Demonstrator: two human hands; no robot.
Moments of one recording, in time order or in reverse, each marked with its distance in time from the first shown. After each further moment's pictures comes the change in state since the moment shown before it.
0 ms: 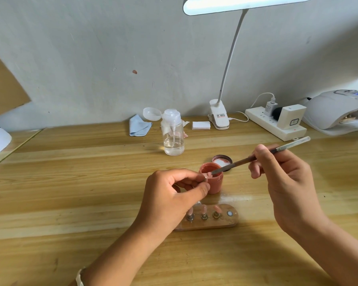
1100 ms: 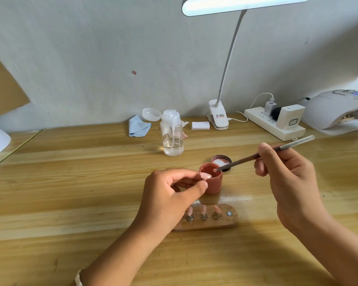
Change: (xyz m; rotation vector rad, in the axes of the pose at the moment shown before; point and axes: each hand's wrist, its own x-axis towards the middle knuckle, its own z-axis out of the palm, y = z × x) left_hand 0.000 0.011 0.002 -0.007 0.015 -0.024; right_hand 0.007 0.005 -0.007 -0.098 0.133 0.044
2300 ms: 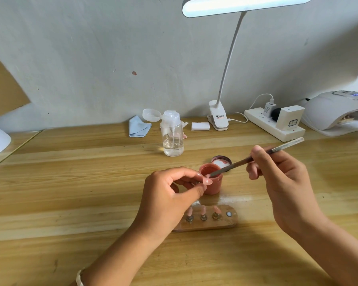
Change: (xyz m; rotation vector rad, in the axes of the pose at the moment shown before) left_hand -0.002 0.002 -0.002 0.061 -0.003 0.070; right_hand -0.007 -0.005 0.005 0.069 -0.134 0.023
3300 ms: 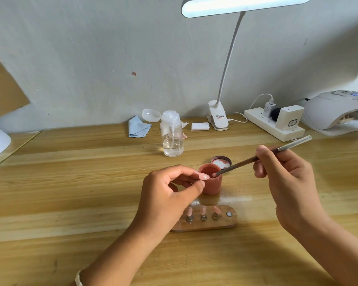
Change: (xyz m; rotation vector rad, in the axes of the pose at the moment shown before) left_hand 0.001 0.006 -0.001 -0.037 0.009 -0.039; right_hand 0.005 0.003 -0.005 -0.080 0.137 -0.015
